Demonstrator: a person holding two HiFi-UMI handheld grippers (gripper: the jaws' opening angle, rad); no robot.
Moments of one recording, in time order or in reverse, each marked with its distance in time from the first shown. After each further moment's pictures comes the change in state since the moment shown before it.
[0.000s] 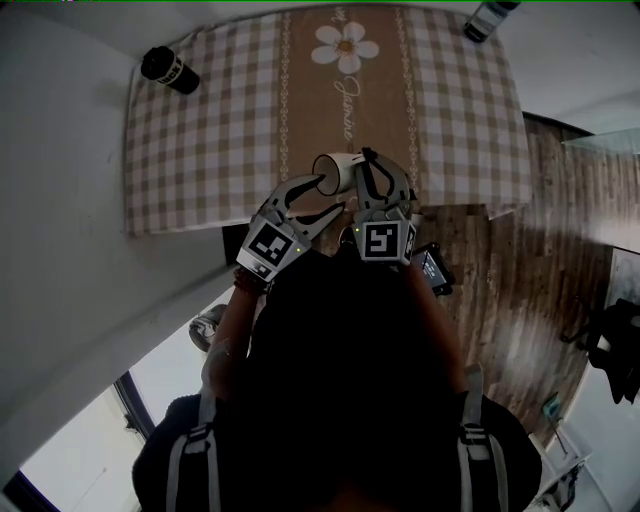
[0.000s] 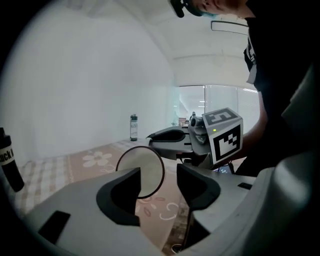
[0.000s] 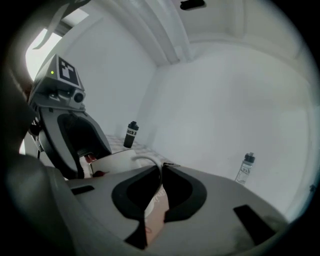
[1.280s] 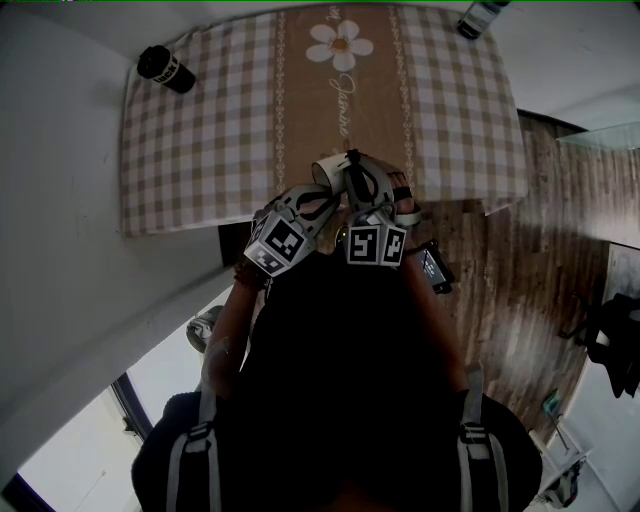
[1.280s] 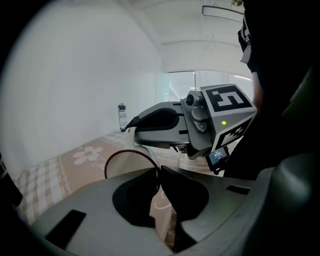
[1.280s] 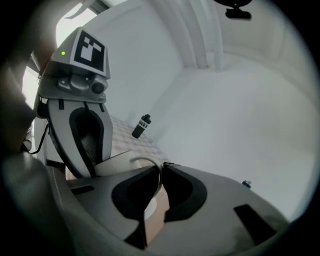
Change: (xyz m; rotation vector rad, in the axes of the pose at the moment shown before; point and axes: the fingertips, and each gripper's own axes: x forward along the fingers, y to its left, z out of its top) left arm 0.022 -0.013 -0.031 0.091 0.116 -0.074; right arm 0.004 0.021 0.005 -0.322 0.029 0.022
